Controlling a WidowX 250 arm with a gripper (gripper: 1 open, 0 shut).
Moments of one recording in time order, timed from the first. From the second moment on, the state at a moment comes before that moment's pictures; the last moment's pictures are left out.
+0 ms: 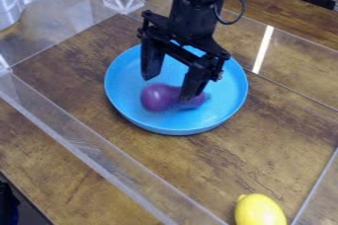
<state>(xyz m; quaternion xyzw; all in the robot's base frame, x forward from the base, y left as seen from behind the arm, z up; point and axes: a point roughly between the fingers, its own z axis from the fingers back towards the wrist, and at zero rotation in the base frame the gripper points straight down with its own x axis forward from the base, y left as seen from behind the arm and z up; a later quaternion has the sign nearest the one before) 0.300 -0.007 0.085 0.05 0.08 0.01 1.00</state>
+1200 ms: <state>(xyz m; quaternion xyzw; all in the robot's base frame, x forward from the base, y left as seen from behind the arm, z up) 0.306 0.010 0.127 0.06 0.02 0.04 1.00</state>
